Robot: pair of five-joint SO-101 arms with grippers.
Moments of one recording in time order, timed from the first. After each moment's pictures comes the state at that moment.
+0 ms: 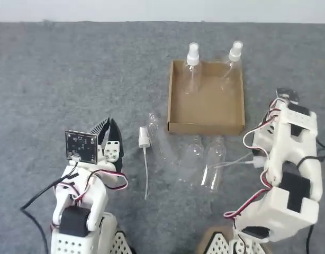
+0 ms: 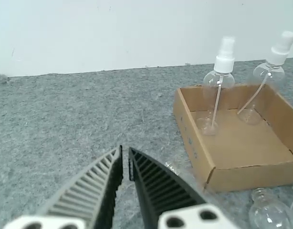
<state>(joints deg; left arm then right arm) 3.0 -101.8 83.6 51.6 6.1 17.4 6.4 23.6 69.9 5.5</state>
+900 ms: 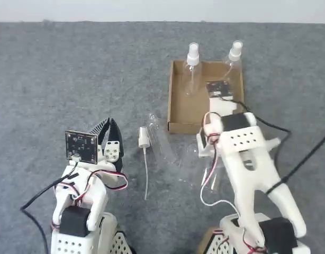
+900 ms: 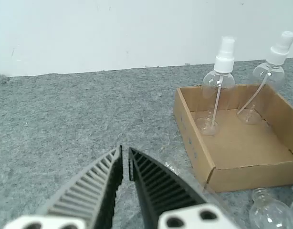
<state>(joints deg) 3.0 -101.8 83.6 51.6 6.1 -17.7 -20.0 35.2 75.1 -8.7</state>
